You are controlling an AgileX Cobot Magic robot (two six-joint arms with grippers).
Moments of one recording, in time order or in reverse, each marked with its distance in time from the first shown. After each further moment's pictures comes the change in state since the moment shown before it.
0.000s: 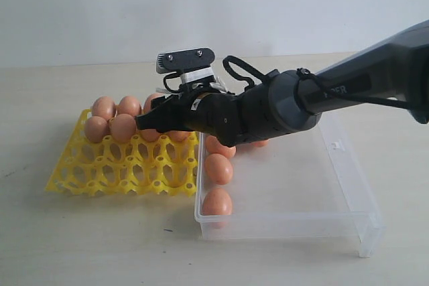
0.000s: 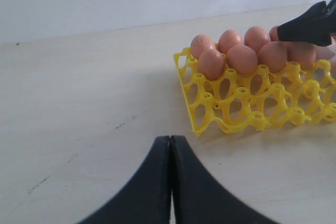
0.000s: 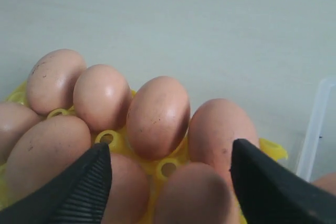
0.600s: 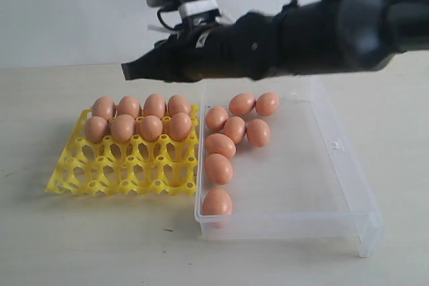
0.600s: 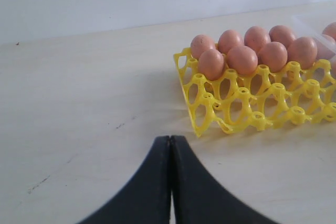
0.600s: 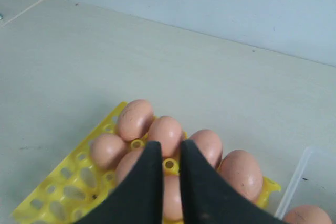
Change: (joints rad) left arm 0.000 0.000 0.000 0.000 0.000 0.000; right arm 0.000 -0.312 0.000 -0.057 0.304 -0.032
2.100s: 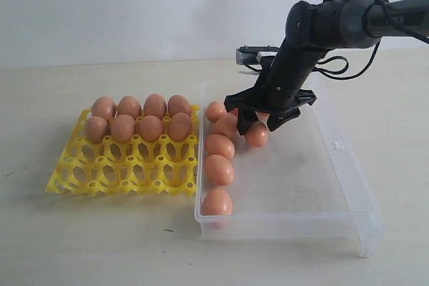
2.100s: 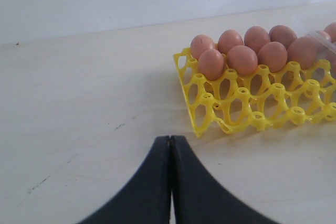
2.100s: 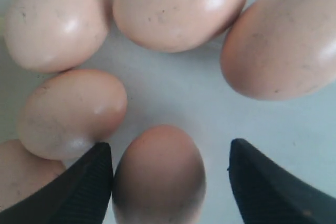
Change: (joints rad) left arm 0.000 0.000 0.000 0.000 0.000 0.000; right arm -0.369 0.393 -0.392 -0.059 0.834 0.074
